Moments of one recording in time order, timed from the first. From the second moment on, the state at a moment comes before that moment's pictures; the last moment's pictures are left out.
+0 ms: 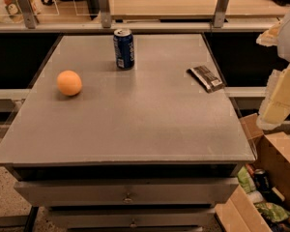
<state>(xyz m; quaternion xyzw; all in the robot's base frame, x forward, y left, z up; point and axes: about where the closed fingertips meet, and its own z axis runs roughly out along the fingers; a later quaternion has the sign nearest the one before) 0.438 -0.215 0.981 -0.60 0.78 -0.04 0.17</state>
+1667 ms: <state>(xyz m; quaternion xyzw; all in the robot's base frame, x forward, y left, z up) 0.549 -0.189 0.935 -0.63 0.76 -0.05 0.13</state>
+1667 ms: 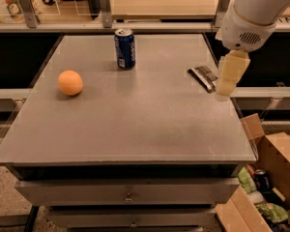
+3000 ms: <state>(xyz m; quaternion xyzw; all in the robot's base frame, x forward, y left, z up) 0.654 -0.213 0.852 -0.61 0.78 0.00 0.15</state>
